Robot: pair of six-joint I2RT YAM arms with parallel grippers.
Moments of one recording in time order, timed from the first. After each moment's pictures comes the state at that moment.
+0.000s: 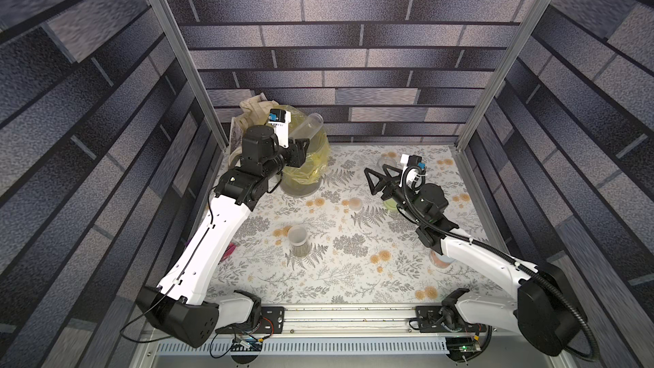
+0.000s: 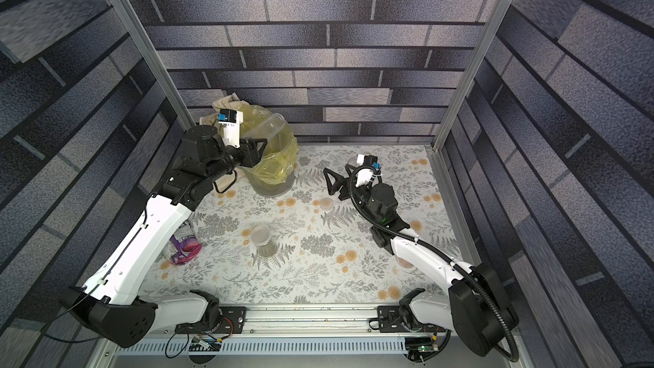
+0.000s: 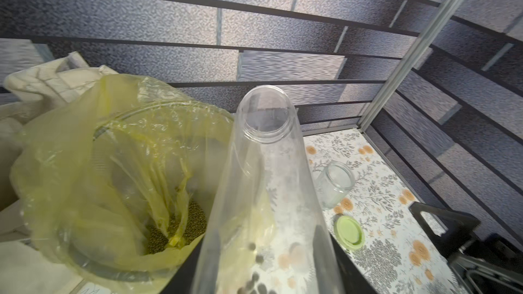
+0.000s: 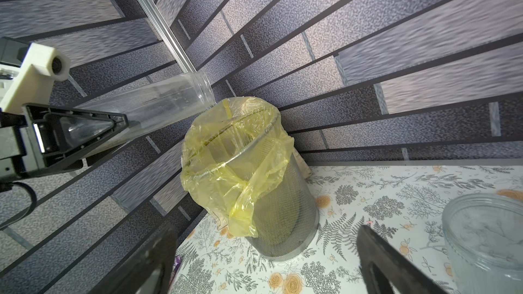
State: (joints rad) left arm -0.33 1.30 1.48 -0.48 0.09 -0.17; right arm 0.55 1.22 0.65 0.66 -0.13 0.51
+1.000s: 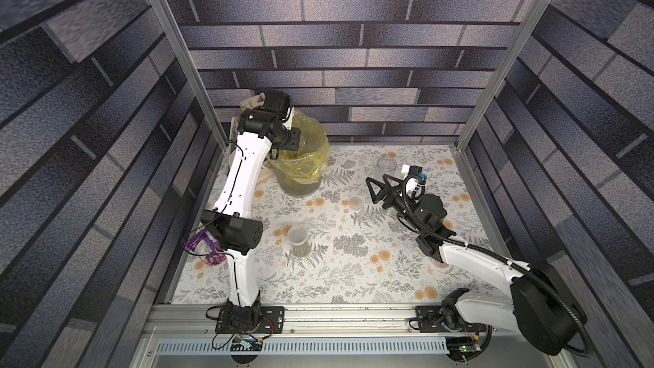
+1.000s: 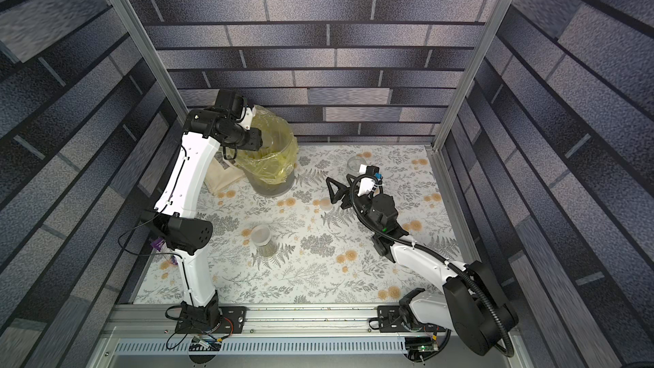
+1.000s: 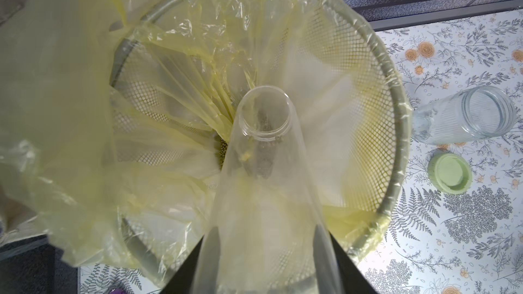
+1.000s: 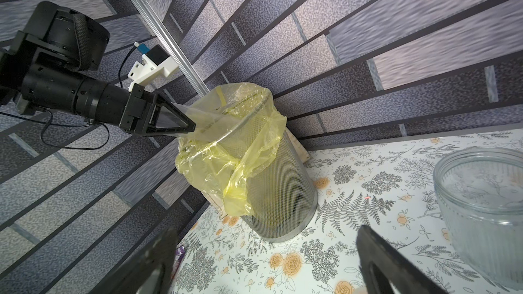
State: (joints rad) left arm -0.25 1.98 2.45 -1.37 -0.02 -0.05; right arm 0.55 1.23 0.54 0.77 -0.13 0.57
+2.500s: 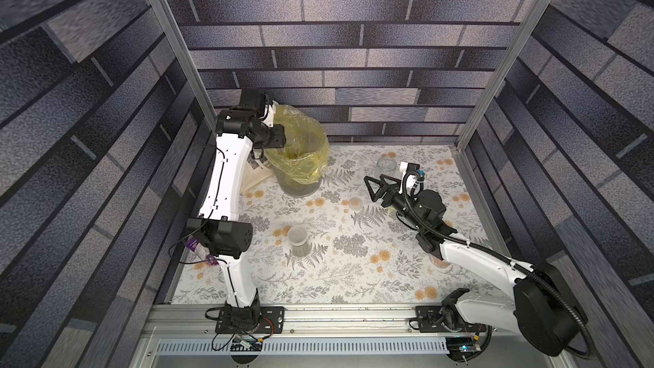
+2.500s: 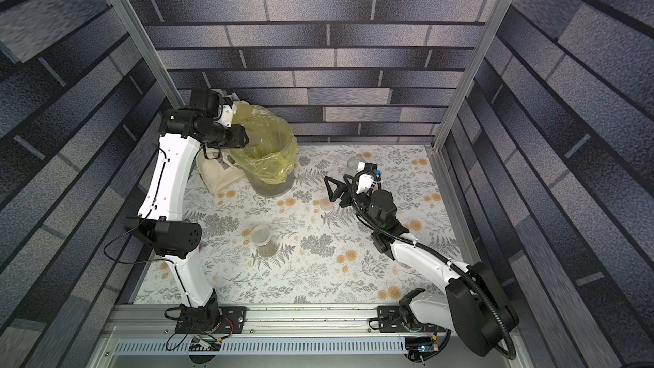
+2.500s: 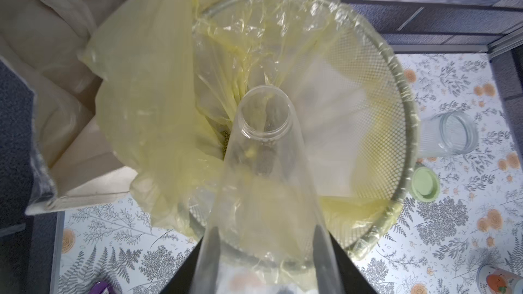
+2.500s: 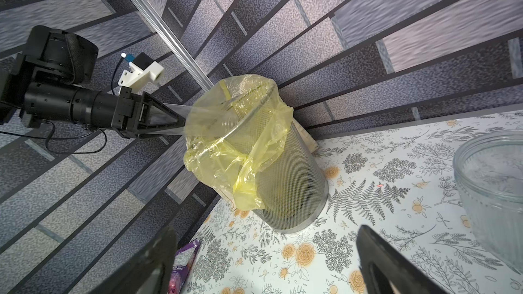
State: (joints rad) left arm -0.14 1.90 2.38 -1.33 0.13 -0.08; right arm 0.55 1.22 0.59 0.68 -0.17 0.62
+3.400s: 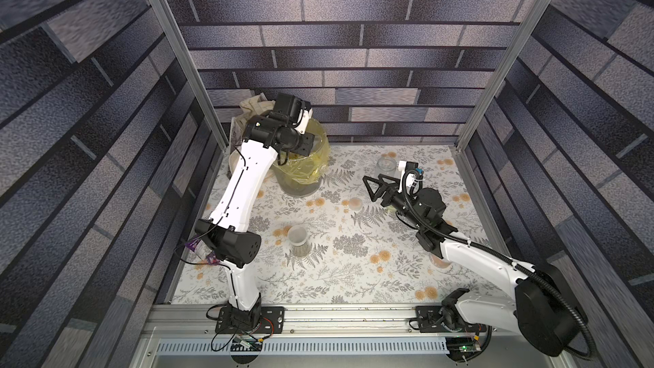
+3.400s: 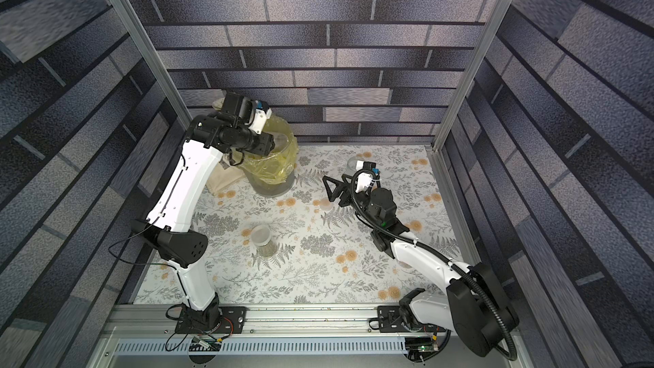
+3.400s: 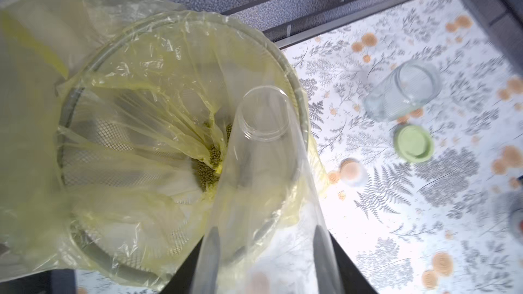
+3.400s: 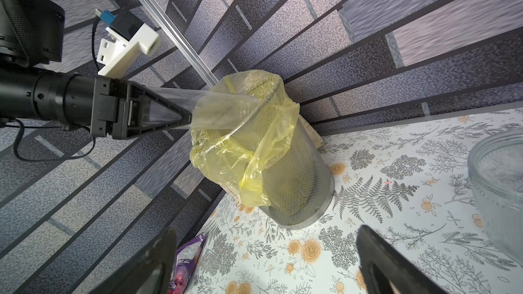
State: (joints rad) left arm -0.37 1.86 2.29 -1.27 -0.06 0.08; right arm 0.55 1.22 0.62 0.64 -0.20 0.63
